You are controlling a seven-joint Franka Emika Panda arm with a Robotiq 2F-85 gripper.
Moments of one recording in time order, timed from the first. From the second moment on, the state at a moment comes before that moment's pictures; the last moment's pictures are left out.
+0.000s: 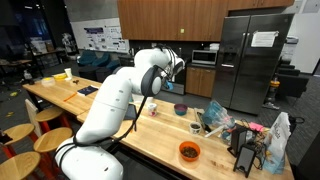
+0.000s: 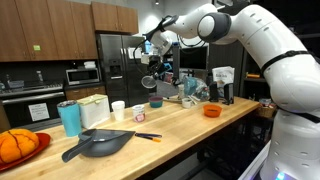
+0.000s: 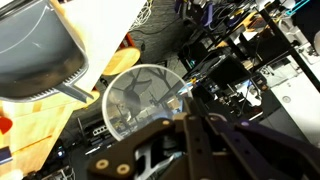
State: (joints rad) arm -0.08 0.69 0.04 -1.11 0.62 0.98 -1.79
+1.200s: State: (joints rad) arm -0.04 0.71 0.10 -1.48 0.57 1.15 -1.76
